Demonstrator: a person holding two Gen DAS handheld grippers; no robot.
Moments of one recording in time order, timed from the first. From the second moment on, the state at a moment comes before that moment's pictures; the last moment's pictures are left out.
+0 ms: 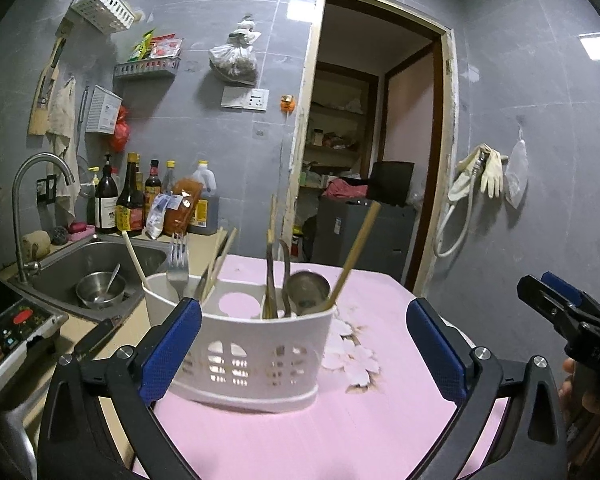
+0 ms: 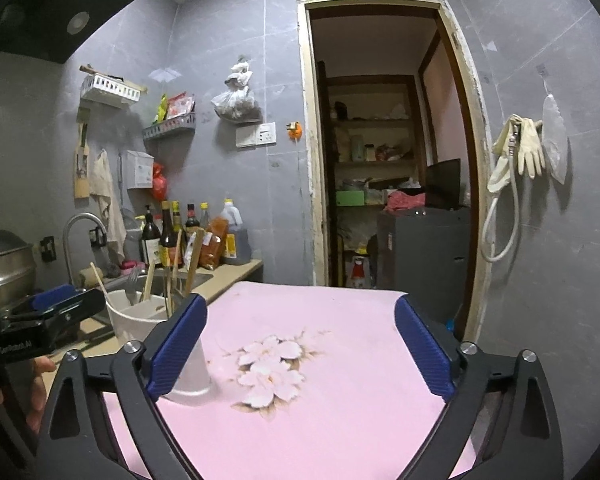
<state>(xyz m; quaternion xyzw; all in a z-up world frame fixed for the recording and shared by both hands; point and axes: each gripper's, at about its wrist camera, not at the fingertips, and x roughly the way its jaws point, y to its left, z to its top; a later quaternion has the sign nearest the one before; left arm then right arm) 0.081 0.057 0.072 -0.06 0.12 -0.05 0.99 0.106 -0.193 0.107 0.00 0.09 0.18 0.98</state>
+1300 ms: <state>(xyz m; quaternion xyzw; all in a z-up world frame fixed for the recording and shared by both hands) 0.017 0.041 0.017 -0.04 0.14 -0.04 0.99 0.035 -0.222 0.051 -0.02 0.10 0.11 0.99</state>
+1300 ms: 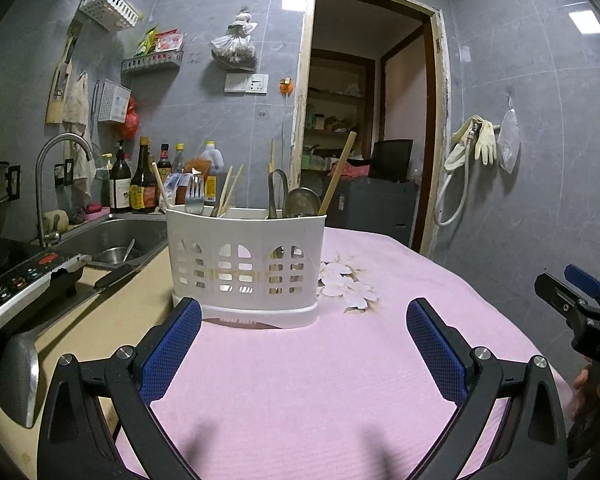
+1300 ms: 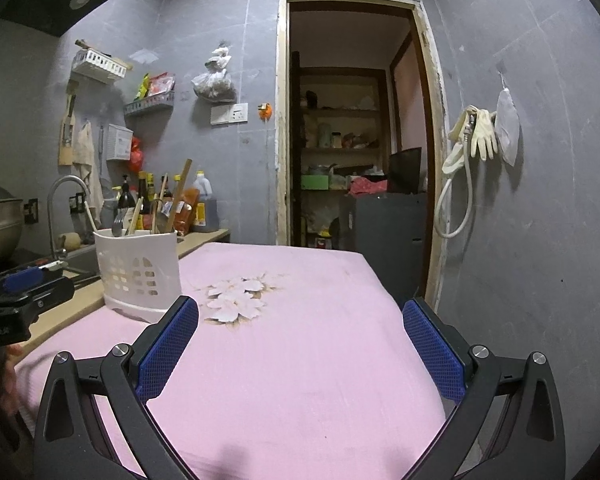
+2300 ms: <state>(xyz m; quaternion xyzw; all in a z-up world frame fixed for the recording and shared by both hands) 0.018 0.042 0.014 -0.04 0.14 -0.04 0.99 0.035 -0.222 0.046 -0.02 0.11 0.11 0.99</state>
